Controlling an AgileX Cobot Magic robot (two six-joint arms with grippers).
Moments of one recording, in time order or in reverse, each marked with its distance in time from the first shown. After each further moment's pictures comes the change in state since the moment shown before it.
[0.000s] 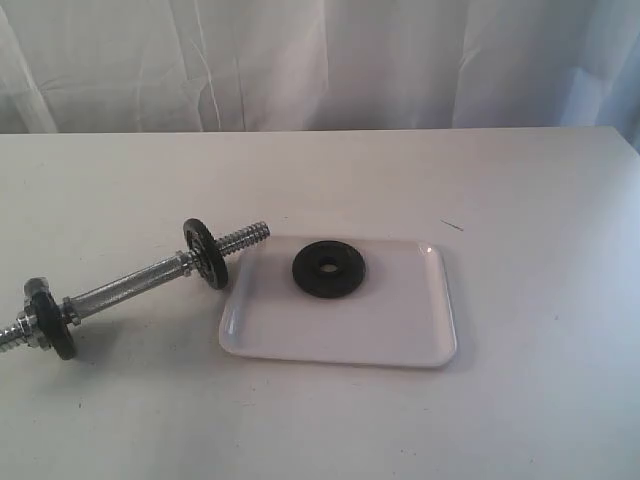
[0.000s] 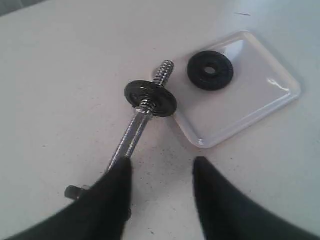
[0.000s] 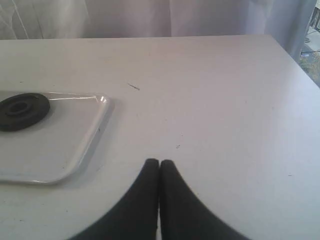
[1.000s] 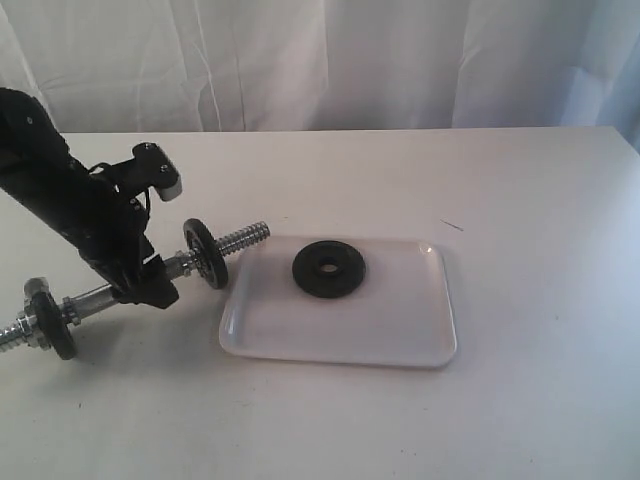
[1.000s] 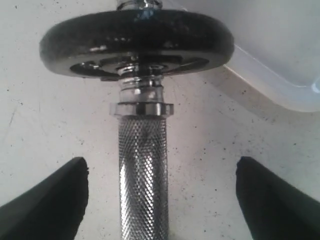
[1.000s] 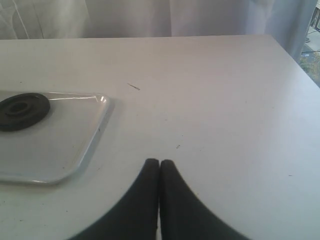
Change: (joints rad) left arm -0.404 0.806 -0.139 0.302 -0.403 0.164; right arm 0.000 0.000 0.000 0.000 0.000 0.002
